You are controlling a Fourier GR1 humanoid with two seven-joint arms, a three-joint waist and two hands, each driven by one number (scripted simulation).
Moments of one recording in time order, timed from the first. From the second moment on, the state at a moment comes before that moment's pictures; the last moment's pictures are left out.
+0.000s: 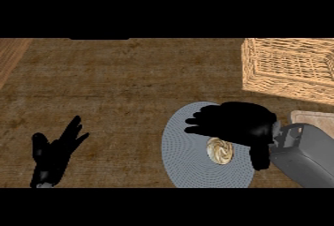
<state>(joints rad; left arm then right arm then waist) 0.09 0.33 -0.14 -1.47 0.22 0.13 0.19 -0.62 -0.60 0.62 -1.68 0.55 0.79 -0.13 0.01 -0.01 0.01</state>
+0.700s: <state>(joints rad) 0.10 0.32 -0.11 -1.47 0.21 0.11 0.20 -0.55 -0.51 0.68 -1.59 0.73 0.70 -0.20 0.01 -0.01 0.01</state>
